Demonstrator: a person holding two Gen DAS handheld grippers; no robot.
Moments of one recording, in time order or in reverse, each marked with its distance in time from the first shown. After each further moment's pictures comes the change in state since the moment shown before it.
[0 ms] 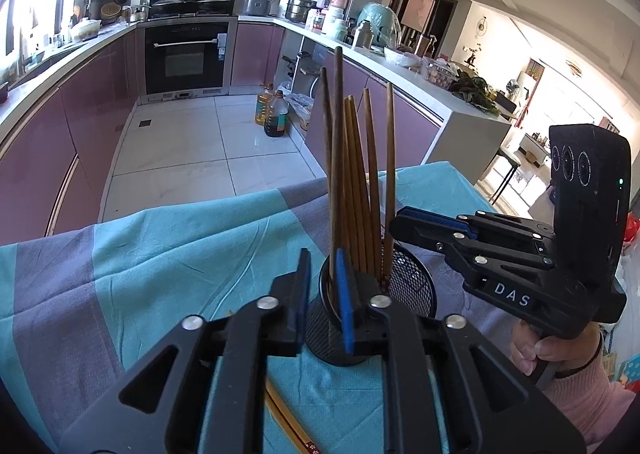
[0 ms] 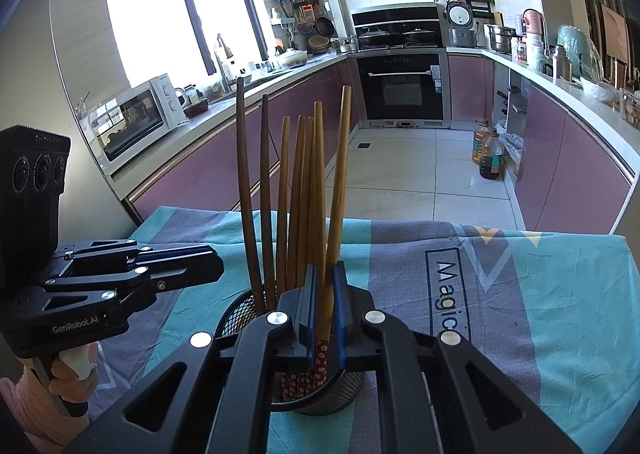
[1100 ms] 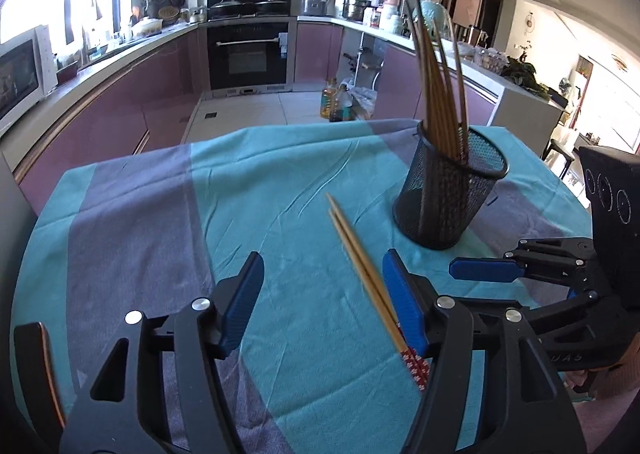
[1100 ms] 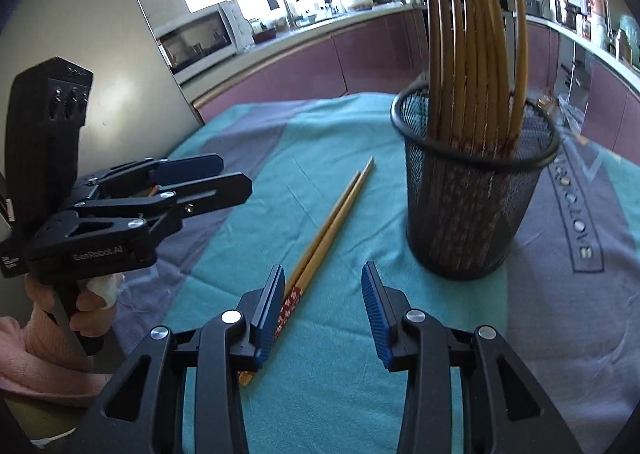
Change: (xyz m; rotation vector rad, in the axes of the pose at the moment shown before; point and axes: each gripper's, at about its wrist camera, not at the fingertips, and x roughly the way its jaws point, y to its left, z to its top) left arm -0.045 0.045 -0.131 -0.030 -0.014 0.239; right arm 0.028 0.082 -0.106 -0.104 0.219 0.169
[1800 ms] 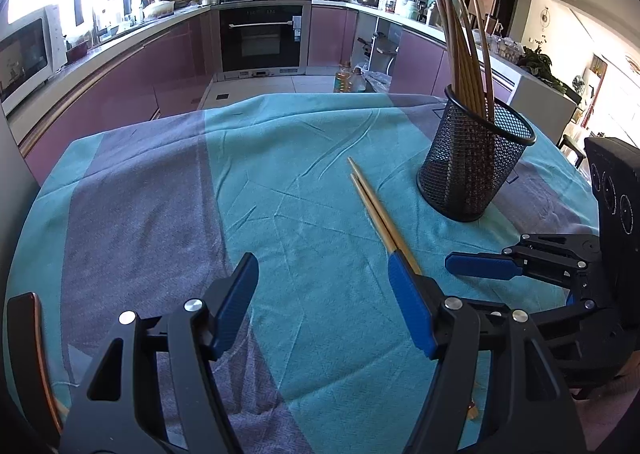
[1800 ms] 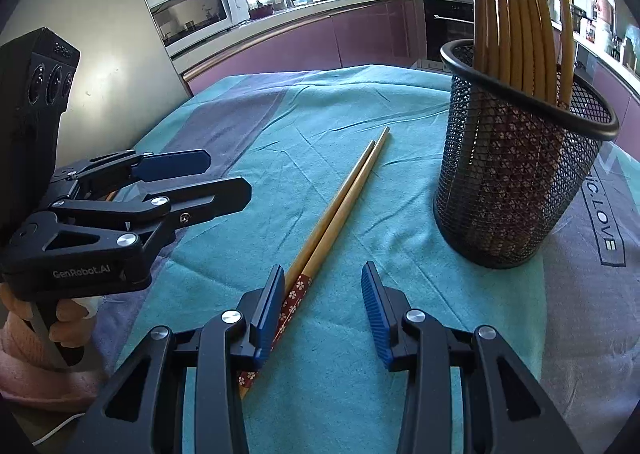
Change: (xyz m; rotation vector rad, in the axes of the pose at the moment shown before) left arm 0.020 0.006 -0.023 -0.029 0.052 0.042; right arm 0.023 0.018 -0.004 -0.042 0.042 -0.060
